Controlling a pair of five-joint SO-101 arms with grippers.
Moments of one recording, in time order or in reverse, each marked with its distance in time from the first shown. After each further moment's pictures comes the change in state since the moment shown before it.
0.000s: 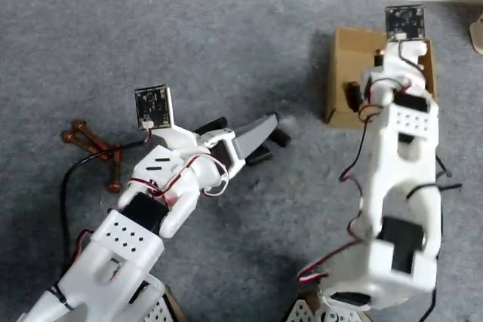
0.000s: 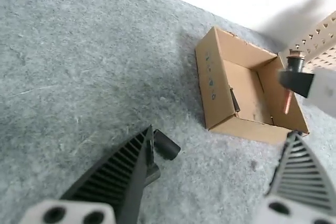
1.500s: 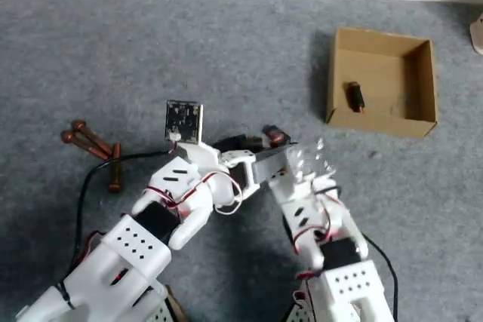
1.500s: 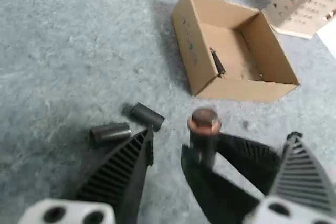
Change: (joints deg) left arm 7.3 0.0 1.6 1.0 -3.8; right arm -30.1 -80.4 76.6 -8.4 -9.1
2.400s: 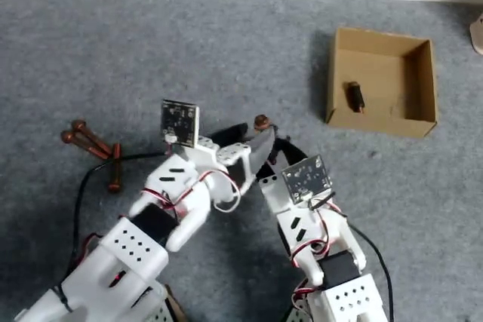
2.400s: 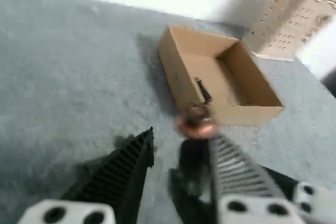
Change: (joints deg) left arm 1.8 -0.2 2.9 -7.6 -4.2; right arm -6.2 -18.6 6.8 -1.4 2.4
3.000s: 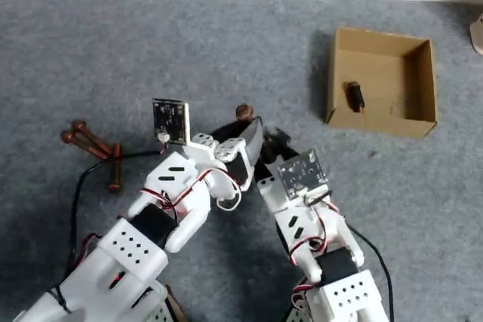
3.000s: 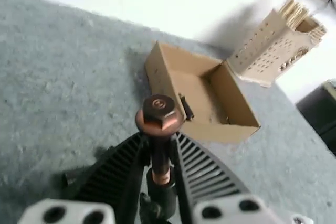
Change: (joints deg) left arm -0.2 -0.9 -1.1 -1.7 3.7; right arm 0.4 2.8 -0.3 0.0 0.1
